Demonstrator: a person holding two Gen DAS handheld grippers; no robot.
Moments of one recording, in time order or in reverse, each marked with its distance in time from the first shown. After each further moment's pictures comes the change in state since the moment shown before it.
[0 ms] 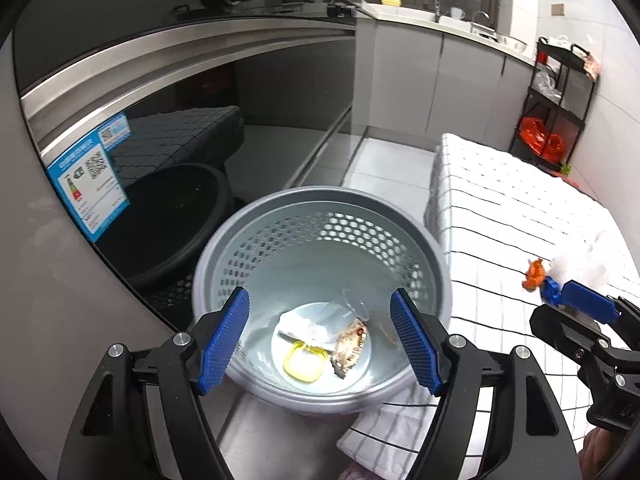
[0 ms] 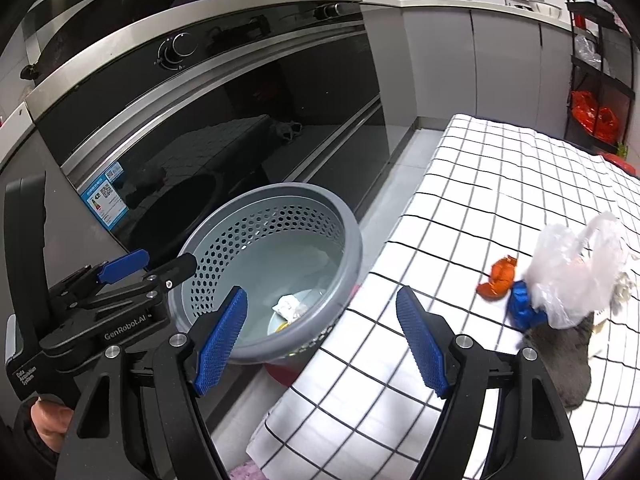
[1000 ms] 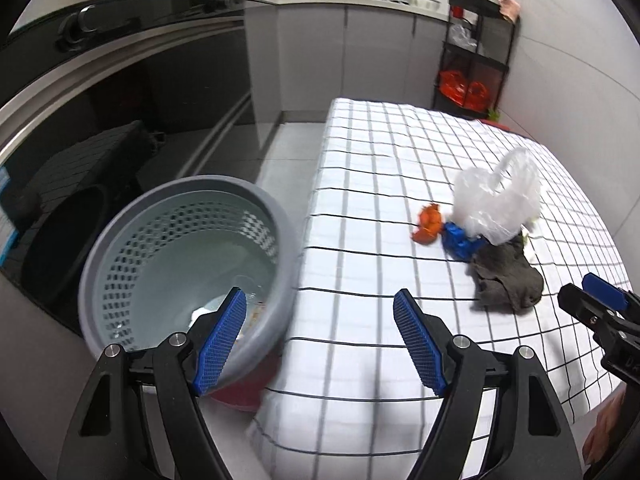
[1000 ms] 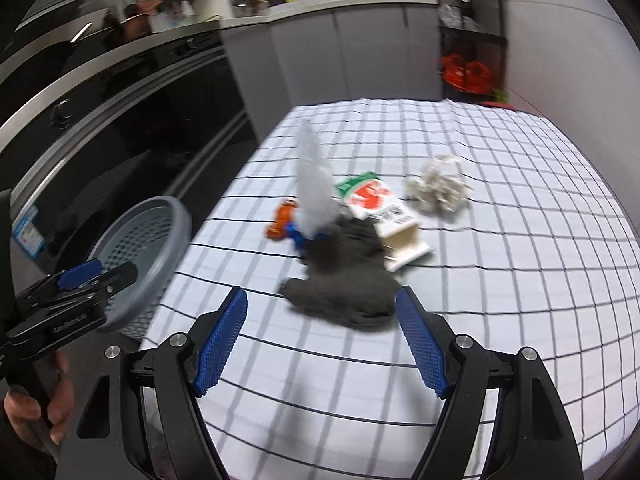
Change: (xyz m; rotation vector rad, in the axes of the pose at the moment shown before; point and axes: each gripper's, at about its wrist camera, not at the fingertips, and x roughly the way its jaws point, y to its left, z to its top) left arm 0.005 -0.123 -0.030 0.201 0.046 -0.186; right arm -0.088 -0.134 -0.082 0.248 -0.054 -0.311
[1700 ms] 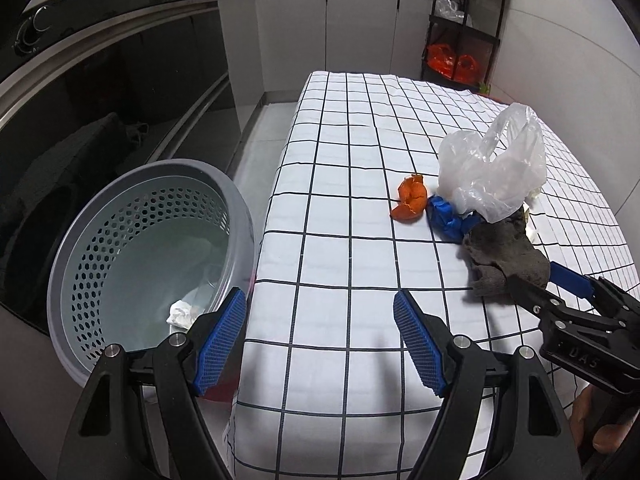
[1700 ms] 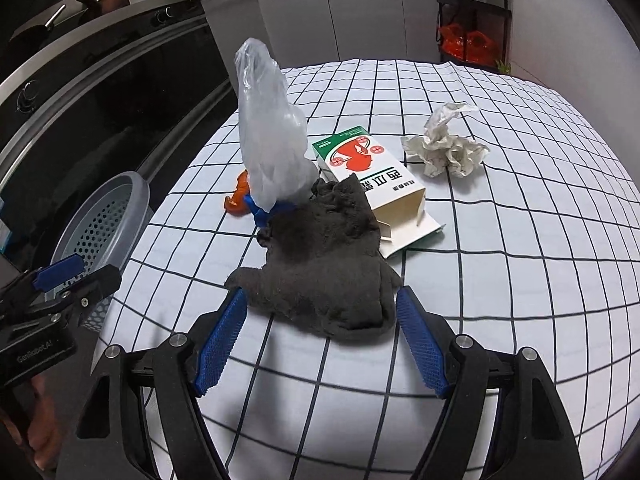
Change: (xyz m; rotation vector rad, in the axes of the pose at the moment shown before) left arm 0.036 -0.024 -0.002 0.036 0.075 -0.016; right arm 0.070 -0.004 0.001 -0.016 0.098 -0.022
